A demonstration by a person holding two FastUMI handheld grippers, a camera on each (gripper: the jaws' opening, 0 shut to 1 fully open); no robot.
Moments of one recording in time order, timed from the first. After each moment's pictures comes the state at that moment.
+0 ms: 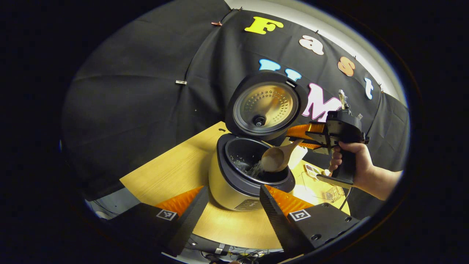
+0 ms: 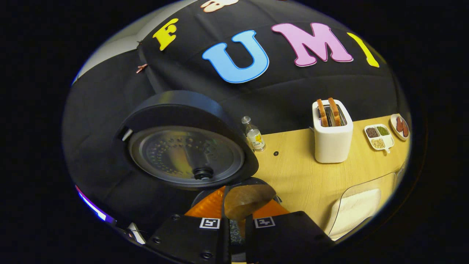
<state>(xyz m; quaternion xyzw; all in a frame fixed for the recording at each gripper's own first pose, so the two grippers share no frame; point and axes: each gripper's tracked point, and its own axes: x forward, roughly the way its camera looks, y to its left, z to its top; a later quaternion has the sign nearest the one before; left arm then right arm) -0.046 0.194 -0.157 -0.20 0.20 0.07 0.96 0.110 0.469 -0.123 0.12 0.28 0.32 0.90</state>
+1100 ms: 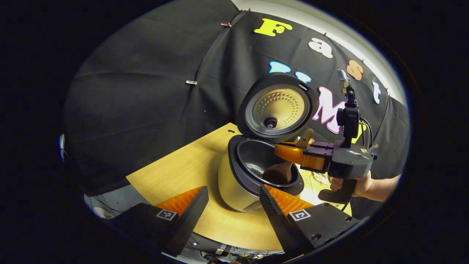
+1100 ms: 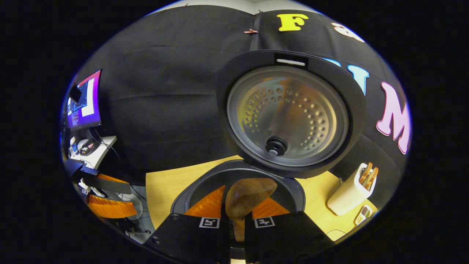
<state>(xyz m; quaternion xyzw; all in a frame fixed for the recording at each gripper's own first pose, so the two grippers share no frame) -0.049 0.207 -0.163 -0.21 0.19 0.11 0.95 0.012 0.524 -0.152 -0.17 0.16 0.53 0.81</state>
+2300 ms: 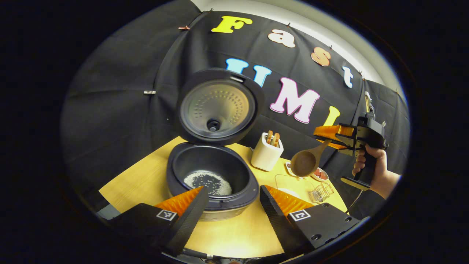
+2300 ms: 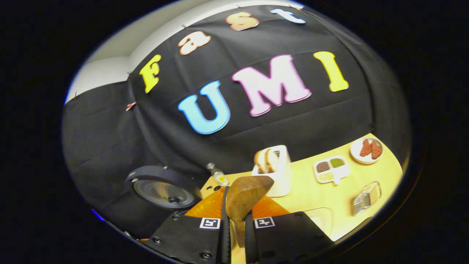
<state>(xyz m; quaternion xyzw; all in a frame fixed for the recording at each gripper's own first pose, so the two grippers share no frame) 0.014 0.083 -0.118 -0.15 0.18 -0.01 0.97 0.164 0.221 -0.015 0.19 0.16 0.19 0.95</state>
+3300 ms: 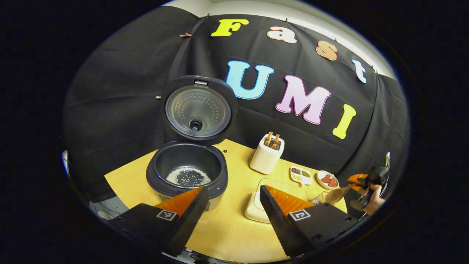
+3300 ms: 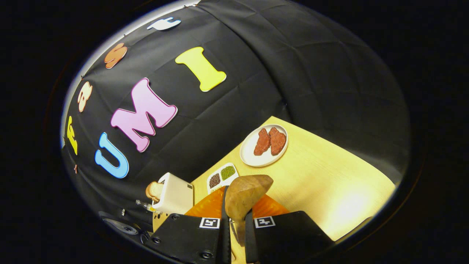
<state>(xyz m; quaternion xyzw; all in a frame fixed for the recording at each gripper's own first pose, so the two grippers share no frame) 0.026 -0.024 -0.088 -0.15 0.17 0.12 0.97 0.257 -0.103 -0.155 0.31 0.24 -0.05 0.92</state>
